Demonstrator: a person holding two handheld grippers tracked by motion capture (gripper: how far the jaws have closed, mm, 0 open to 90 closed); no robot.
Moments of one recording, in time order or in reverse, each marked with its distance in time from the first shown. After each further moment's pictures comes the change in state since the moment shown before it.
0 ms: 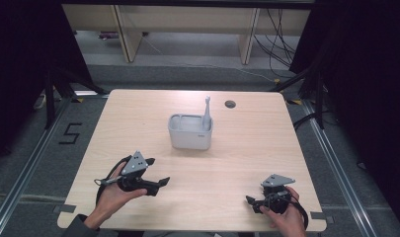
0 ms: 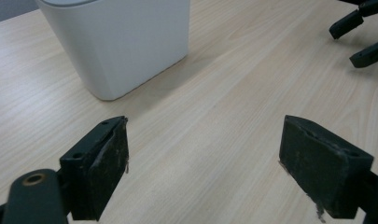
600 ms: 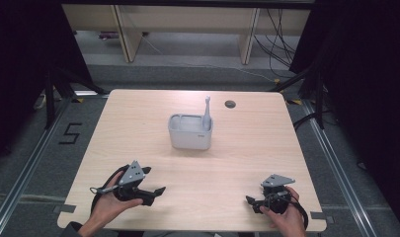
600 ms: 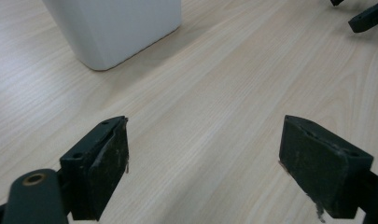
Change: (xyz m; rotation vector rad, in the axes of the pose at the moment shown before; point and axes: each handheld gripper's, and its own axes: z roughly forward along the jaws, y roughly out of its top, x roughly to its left) left arm -0.006 -0.020 -0.007 0.036 -0.005 0.022; right arm 0.001 0.000 0.000 0.007 0.007 0.011
